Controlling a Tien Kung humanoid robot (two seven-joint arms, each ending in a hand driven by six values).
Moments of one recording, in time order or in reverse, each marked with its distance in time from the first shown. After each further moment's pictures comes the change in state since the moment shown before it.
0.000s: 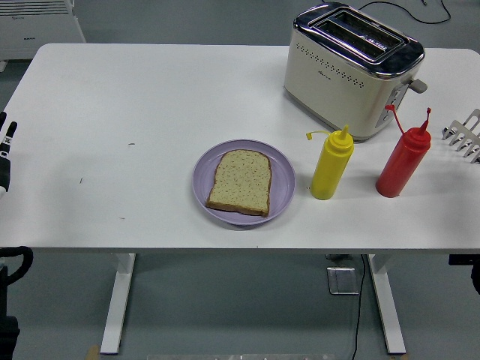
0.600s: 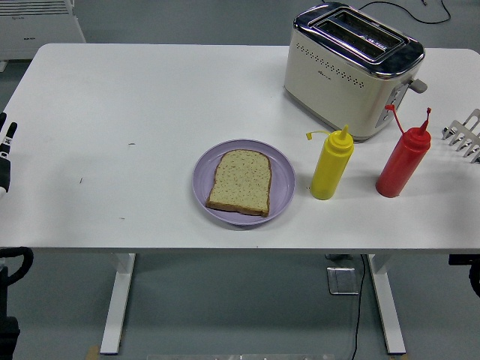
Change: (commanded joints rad) left arm 0.000 -0.001 0.000 0.000 -0.001 -0.001 0.001; right arm 0.003 0.012 -0.001 -0.025 0.008 -0.010 -0.007
